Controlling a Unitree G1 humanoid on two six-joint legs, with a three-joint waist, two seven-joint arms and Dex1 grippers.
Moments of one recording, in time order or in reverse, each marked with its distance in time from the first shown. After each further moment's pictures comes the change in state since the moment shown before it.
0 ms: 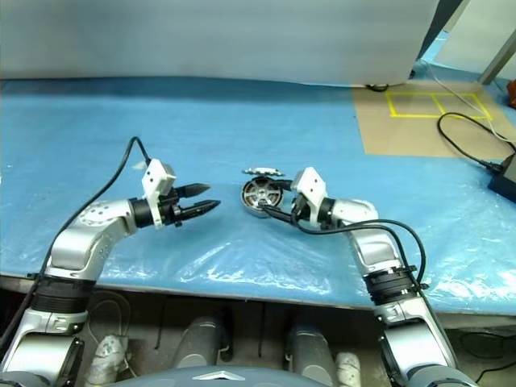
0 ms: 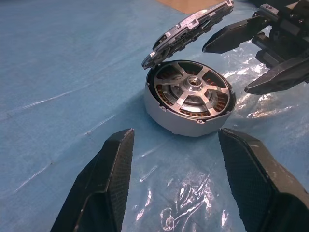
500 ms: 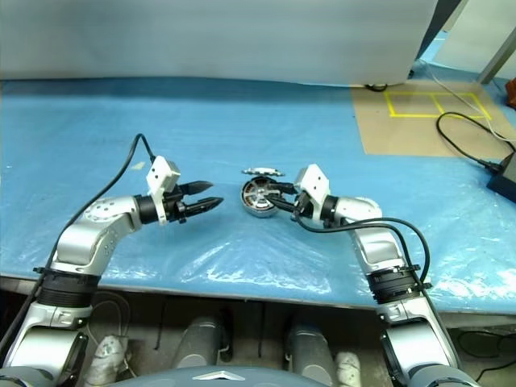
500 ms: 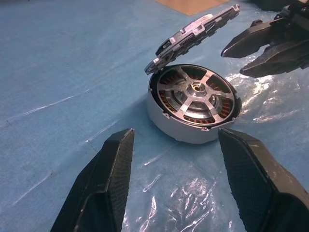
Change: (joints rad) left arm -0.039 0.001 -0.015 0.046 0.010 -0.013 0.006; right arm 0.008 -0.010 -0.020 -0.015 0.009 0.004 0.009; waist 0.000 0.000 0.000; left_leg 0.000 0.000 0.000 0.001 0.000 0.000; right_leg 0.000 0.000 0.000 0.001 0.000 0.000
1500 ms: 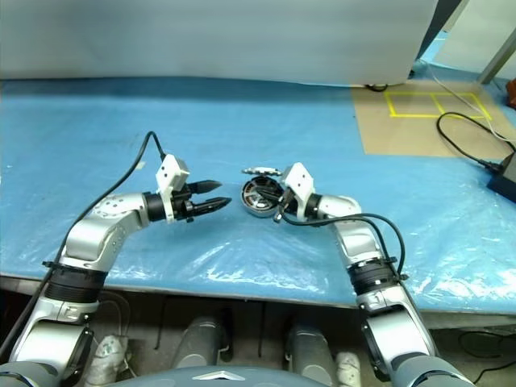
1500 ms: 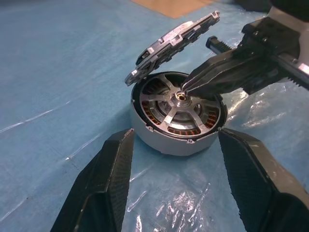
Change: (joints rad) left arm -0.029 -0.018 -0.041 -0.006 -0.001 0.004 -0.011; right arm -0.096 0.120 0.029 0.219 -0.051 -0.084 -0.044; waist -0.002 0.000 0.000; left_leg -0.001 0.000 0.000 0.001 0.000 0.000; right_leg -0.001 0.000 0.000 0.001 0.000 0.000
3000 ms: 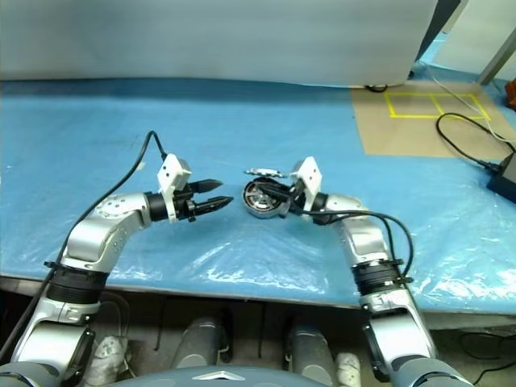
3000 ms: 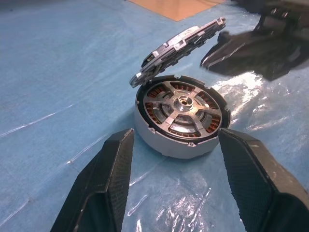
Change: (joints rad) left arm 0.002 -0.008 -0.005 -0.021 -0.001 0.013 0.028; right arm 0.041 -0.074 -0.096 -0.178 0.166 0.209 0.079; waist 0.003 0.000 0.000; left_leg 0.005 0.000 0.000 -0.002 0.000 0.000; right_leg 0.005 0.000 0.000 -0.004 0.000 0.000
